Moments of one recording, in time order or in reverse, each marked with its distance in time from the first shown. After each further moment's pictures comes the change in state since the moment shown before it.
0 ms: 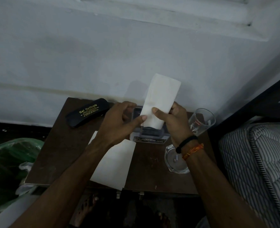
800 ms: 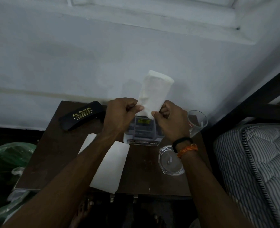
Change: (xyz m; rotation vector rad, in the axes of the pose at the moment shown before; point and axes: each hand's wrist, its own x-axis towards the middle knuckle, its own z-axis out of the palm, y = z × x) left_hand 0.039 0.008 0.022 0.030 0.090 0.174; right_hand 0.005 -0.002 -0.020 -0.720 0.130 -0.305
